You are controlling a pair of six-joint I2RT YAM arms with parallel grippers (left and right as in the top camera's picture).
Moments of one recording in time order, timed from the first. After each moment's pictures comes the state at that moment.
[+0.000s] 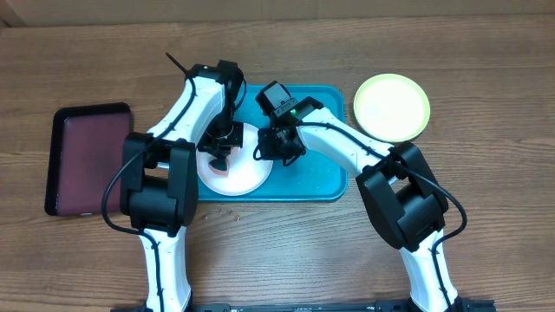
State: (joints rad) left arm -0.23 2.20 1.71 -1.26 -0.06 -0.25; right arm 0.64 2.23 1.67 -0.75 -0.18 0.51
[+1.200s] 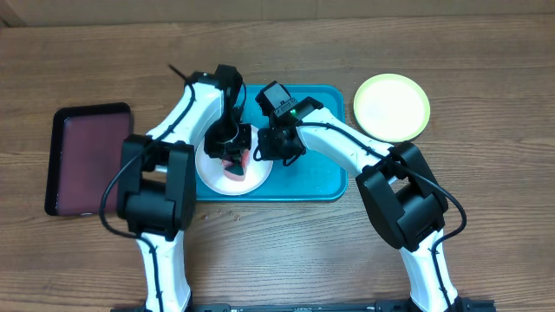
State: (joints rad) left arm -0.23 2.17 1.60 -1.12 0.15 -0.26; right arm 0.64 2.23 1.67 -0.75 -0.18 0.49
